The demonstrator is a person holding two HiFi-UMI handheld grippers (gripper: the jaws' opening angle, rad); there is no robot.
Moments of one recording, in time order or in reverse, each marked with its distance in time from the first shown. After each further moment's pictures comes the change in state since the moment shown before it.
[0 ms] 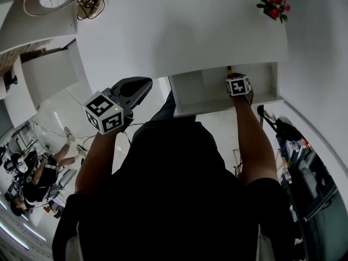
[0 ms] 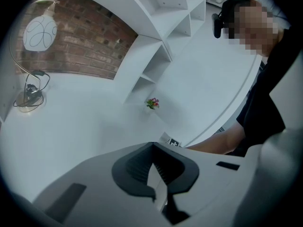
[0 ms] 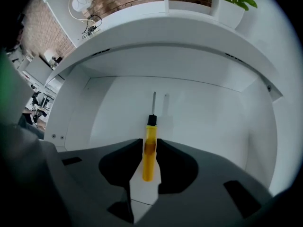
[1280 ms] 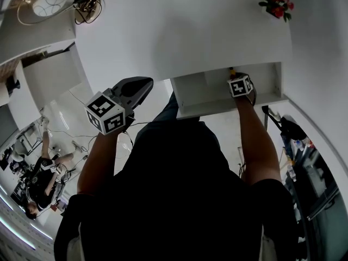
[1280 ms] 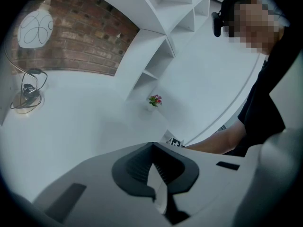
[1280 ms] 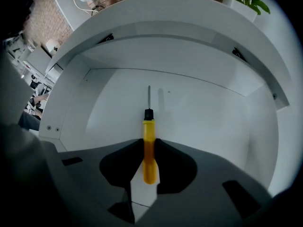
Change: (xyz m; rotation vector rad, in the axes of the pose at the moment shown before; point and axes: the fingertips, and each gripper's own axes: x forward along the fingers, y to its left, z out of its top) left arm 0.016 0.016 0.003 0.004 0.048 0.008; right arm 0.015 0.001 -0.024 -0.043 0.116 -0.004
